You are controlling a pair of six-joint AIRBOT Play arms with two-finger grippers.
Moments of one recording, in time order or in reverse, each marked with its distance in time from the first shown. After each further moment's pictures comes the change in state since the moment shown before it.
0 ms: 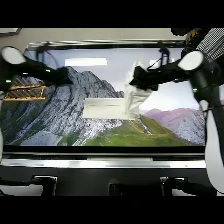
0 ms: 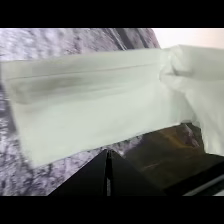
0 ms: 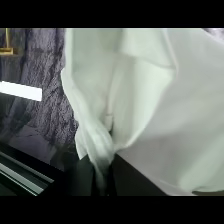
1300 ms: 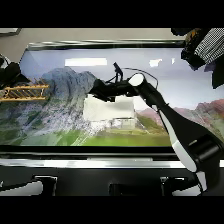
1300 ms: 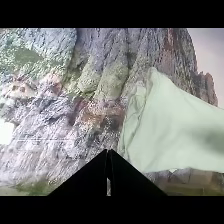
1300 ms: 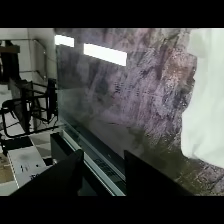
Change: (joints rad) left arm 0.339 0.154 -0.032 0.058 -0.092 0.008; right arm 0.245 -0.246 0.000 0.412 -0.264 -0.112
